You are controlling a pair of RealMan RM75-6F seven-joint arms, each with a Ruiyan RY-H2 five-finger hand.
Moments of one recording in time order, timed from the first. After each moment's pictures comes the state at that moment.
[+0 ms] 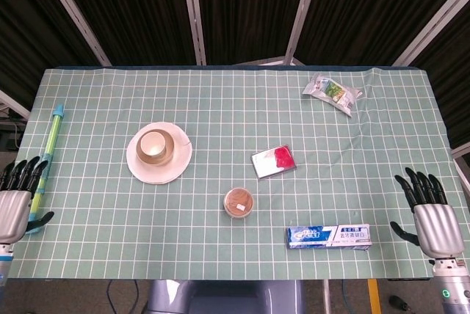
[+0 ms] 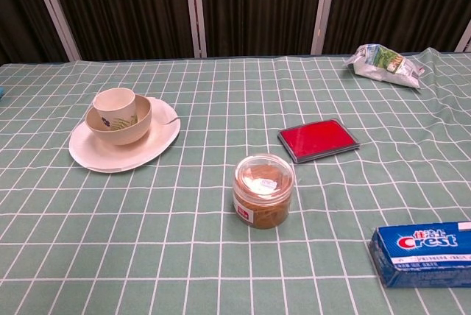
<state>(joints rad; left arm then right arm) -0.13 -1.16 -0.07 -1.60 1.45 1.43 0.22 0.09 -1.14 0.05 -1.58 -1.54 1.49 -0.08</state>
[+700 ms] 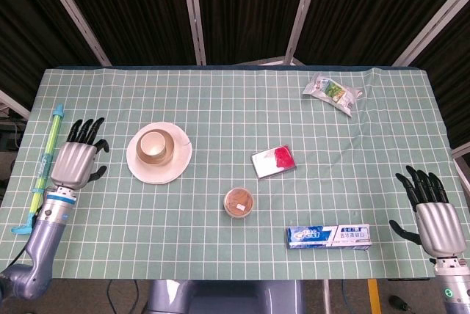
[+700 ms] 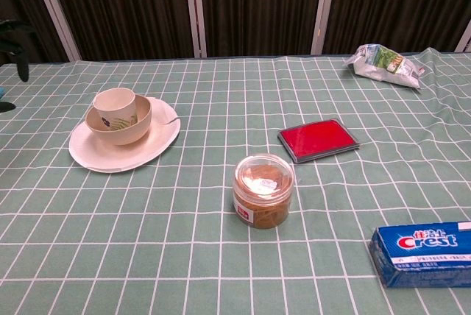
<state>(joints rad) -0.45 -1.36 -0.23 -1.47 1.30 1.15 0.39 0.09 -1.13 0.05 -1.58 -1.55 1.49 -0.01</state>
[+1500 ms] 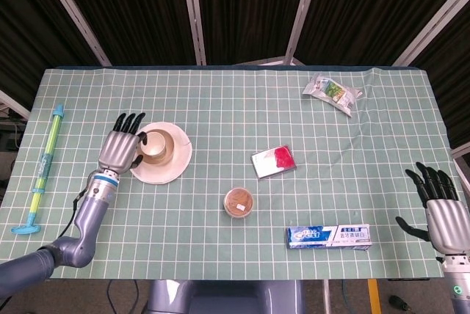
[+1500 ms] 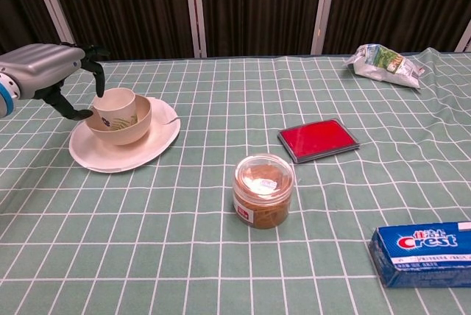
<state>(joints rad) -0.64 -1.59 -0.25 -1.25 1.16 1.01 0.45 0.10 -1.11 0.07 -1.55 -1.52 1.48 0.08</state>
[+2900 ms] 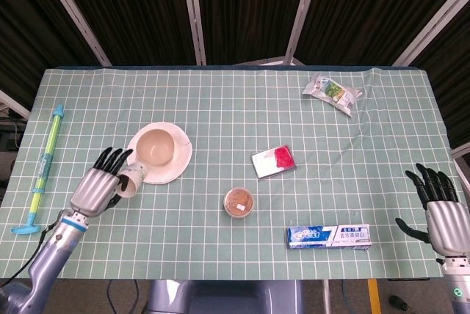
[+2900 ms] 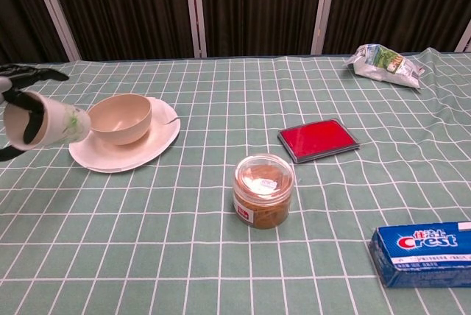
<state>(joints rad) -0.45 -1.32 0.05 -1.55 1.47 1.26 0.30 0.09 -1.11 0.06 -1.57 -1.53 1.49 0.07</state>
